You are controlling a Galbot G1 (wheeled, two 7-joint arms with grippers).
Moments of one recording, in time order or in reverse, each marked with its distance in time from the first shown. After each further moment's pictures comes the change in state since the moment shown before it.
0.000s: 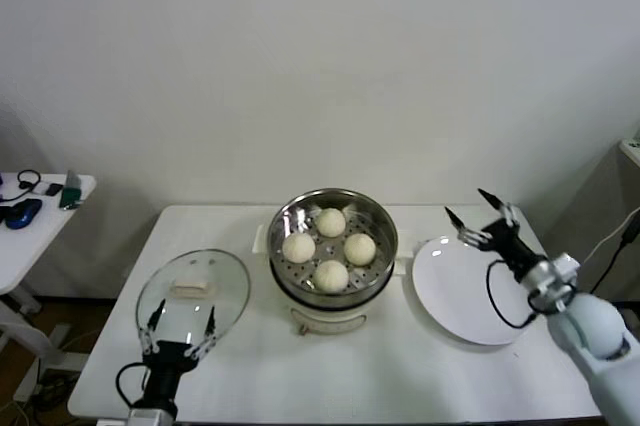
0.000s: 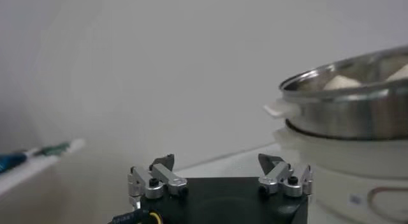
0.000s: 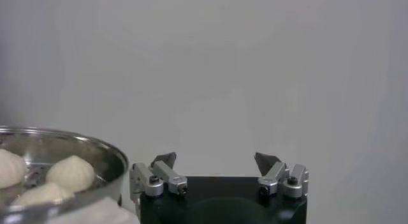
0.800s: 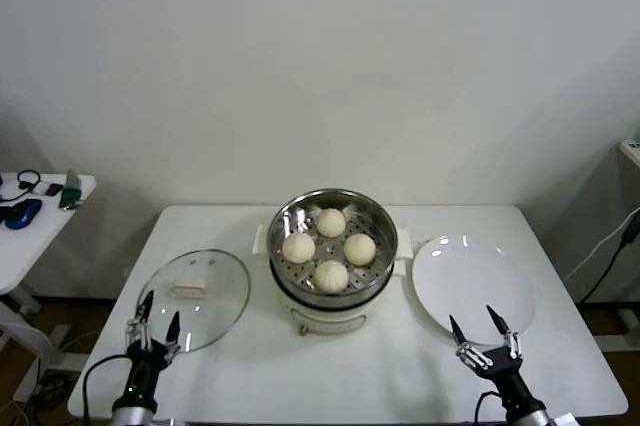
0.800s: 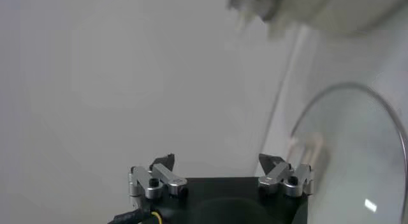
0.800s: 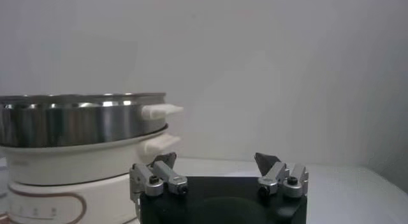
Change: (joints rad) left arm -0.077 0.161 0.000 0.220 0.885 0.051 -0.288; right arm -0.455 0.309 0.083 0.036 -0.078 0.258 0.015
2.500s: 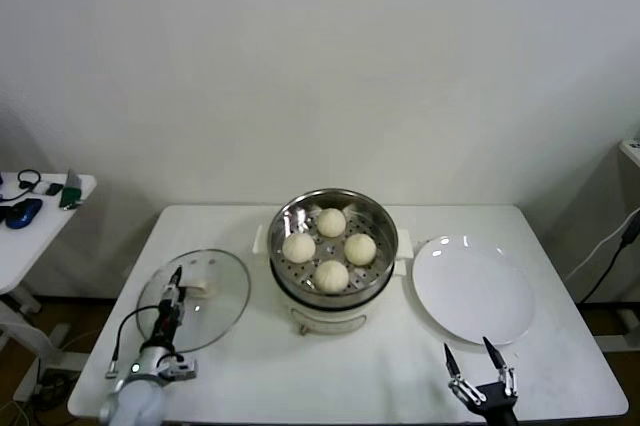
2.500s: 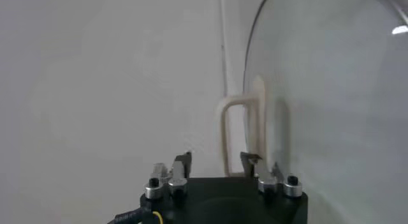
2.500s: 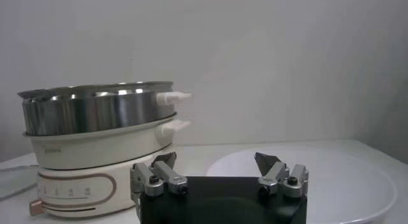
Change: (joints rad) left arm -0.430 0.070 0.106 0.514 0.240 0.039 0.002; right arm -0.108 0.123 0.014 0.029 -0.055 0.039 0.000
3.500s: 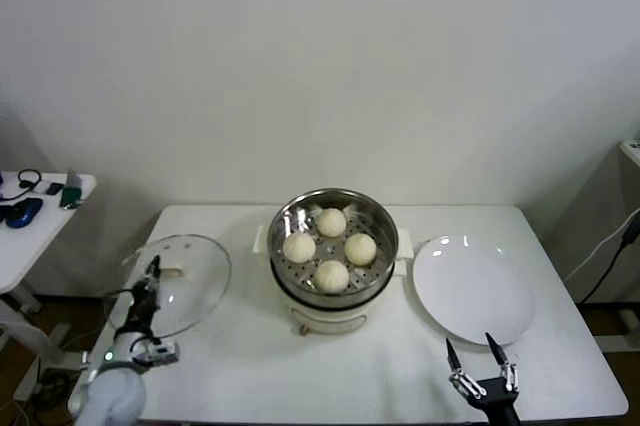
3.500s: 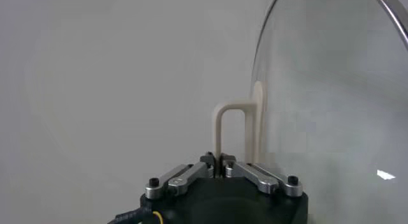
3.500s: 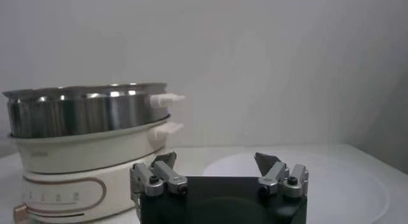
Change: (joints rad) left arm 0.091 0.130 -0.011 -0.297 -0.184 0.162 0.149; right arm 0.011 0.031 0.020 0.020 -0.045 -0.036 0.034
